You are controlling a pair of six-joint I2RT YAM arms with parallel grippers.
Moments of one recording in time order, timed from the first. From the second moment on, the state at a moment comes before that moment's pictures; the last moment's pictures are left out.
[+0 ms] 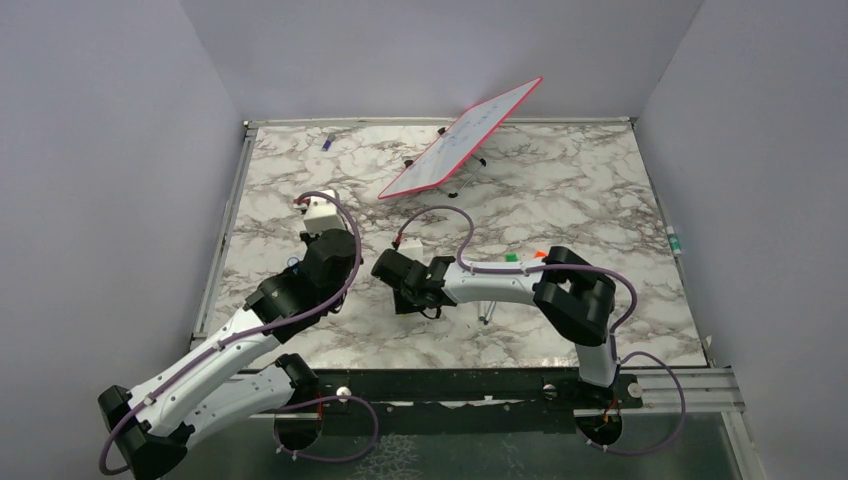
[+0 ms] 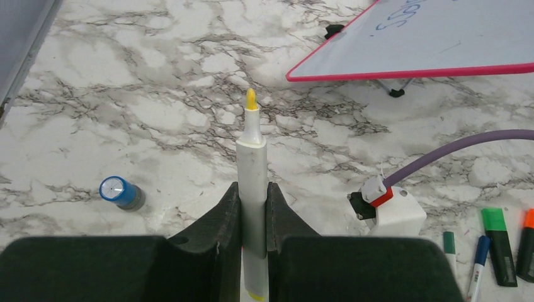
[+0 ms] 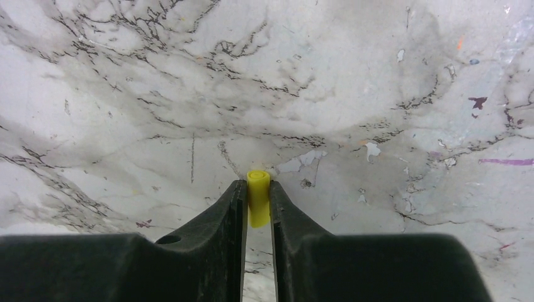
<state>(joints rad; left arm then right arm) -0.82 0.79 0.80 -0.46 -0.77 -0.50 1.14 1.97 1.31 -0.43 0.25 0.87</state>
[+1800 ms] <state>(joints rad) -0.80 1.07 0.62 0.24 0.63 -0.47 1.14 0.88 0.78 -0.07 0.61 0.82</state>
